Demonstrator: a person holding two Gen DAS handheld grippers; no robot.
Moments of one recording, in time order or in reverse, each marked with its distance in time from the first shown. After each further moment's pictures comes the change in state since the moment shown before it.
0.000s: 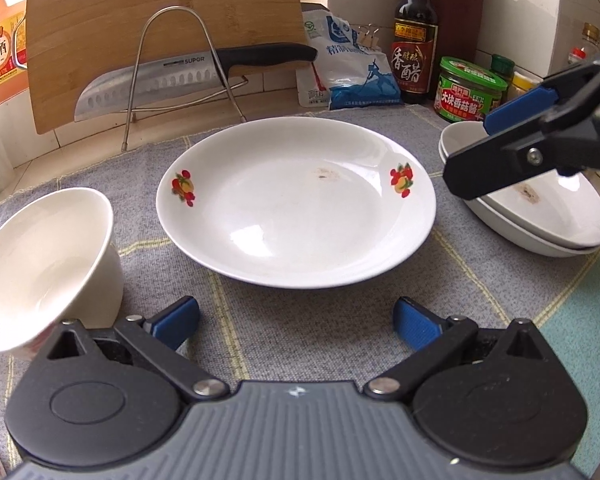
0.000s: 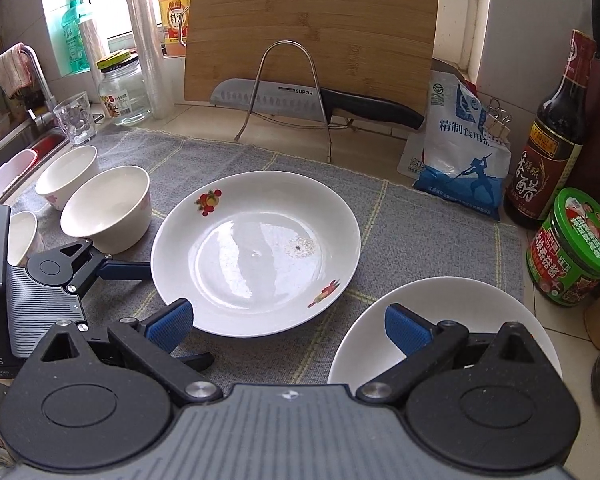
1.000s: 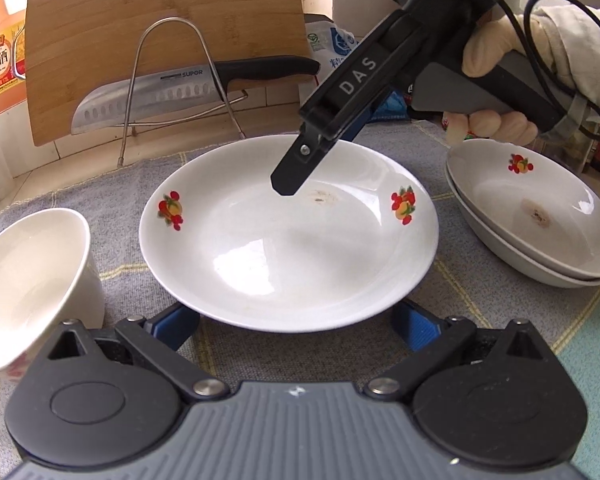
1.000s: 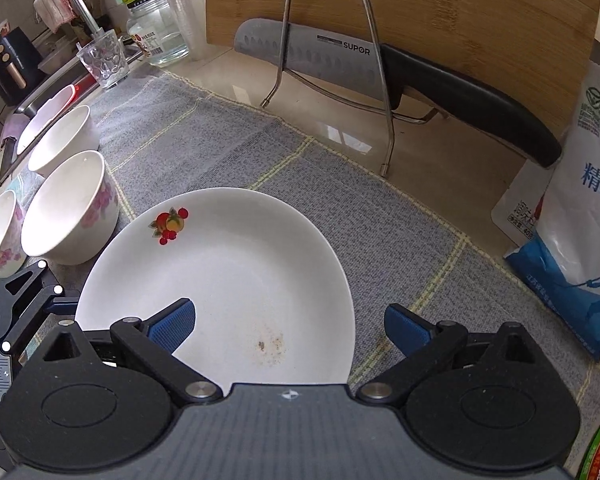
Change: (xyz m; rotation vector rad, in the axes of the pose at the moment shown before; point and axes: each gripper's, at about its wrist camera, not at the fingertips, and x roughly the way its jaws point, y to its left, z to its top) left arm 0.011 -0.011 0.012 -0.016 -0.038 0.033; right arm 0.136 -0.045 0.095 -0.200 0.250 0.311
